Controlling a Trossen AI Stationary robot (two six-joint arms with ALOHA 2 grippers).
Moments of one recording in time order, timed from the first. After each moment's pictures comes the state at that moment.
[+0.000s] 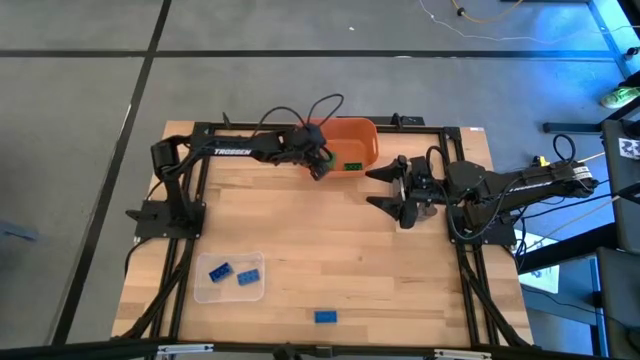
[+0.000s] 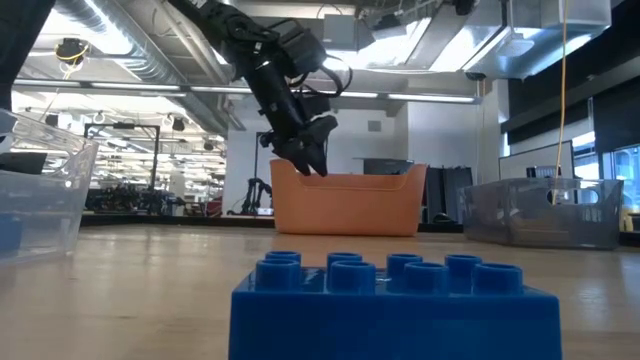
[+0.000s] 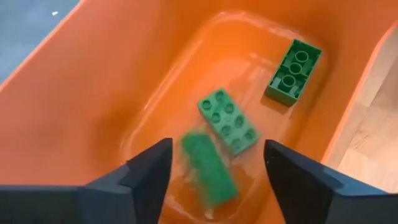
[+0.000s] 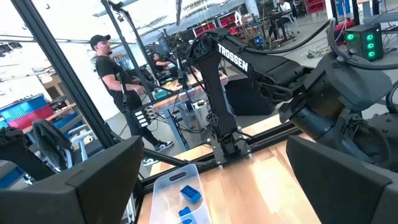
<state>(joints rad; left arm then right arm) 0.39 1.81 1.26 -0.25 -0.25 -0.12 0.16 0.97 0.81 0.21 0.22 0.40</state>
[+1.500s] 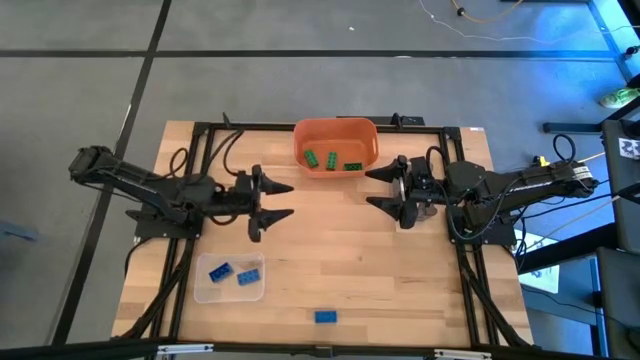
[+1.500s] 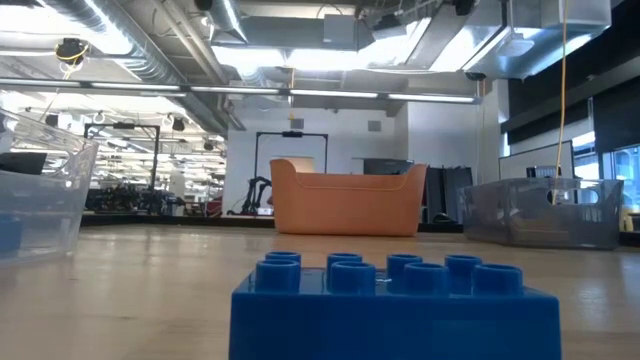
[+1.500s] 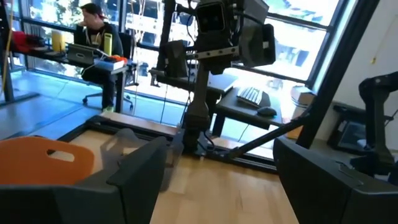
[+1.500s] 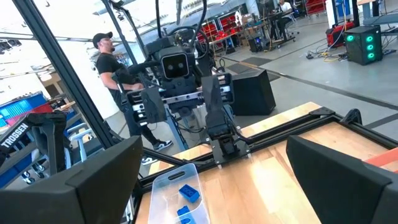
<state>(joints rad) -0.26 0.99 0.71 0.39 -0.37 -0.20 0.16 0.97 0.81 0.21 0.22 0.38</state>
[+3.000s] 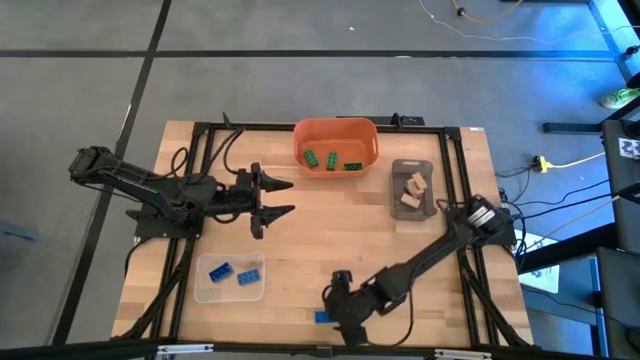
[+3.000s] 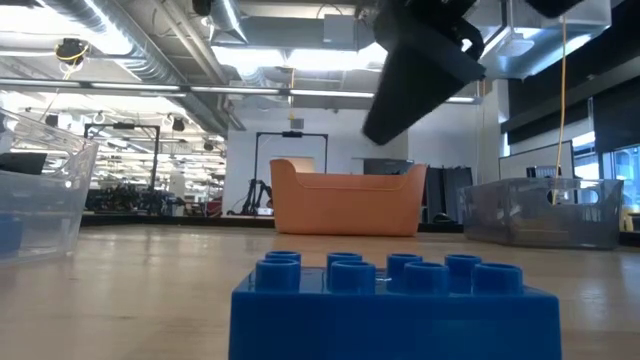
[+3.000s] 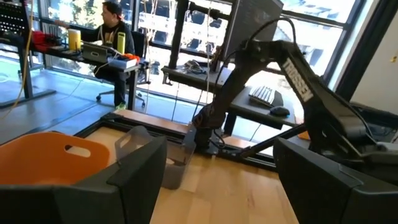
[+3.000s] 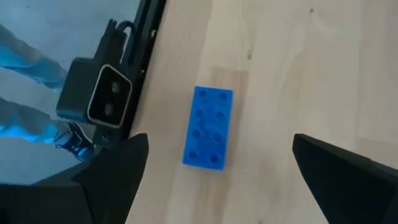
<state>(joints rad) -0.25 0.99 0.71 0.38 -0.41 -0.20 0.61 2.03 1.50 -0.44 0.15 0.39</state>
